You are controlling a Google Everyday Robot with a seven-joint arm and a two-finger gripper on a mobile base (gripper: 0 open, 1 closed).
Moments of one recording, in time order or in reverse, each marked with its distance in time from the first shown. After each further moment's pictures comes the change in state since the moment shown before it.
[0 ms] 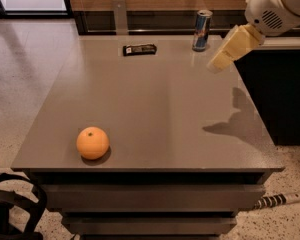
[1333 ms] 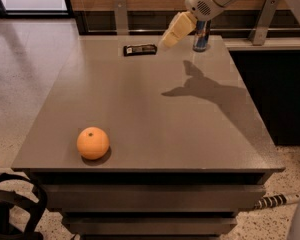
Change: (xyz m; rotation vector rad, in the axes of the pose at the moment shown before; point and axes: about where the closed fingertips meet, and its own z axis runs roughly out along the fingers) arm -0.106 -0.035 0.132 -0.156 -0.208 -0.090
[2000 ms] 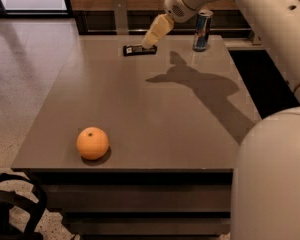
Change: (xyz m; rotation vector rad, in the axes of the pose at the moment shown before) arm -0.015 -0.028 0.072 0.027 0.028 0.026
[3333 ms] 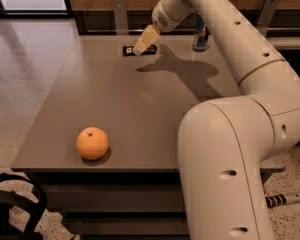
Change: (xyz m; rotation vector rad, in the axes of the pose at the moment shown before) arm 0.015 -0.017 0.090 -0.079 0.055 0.083
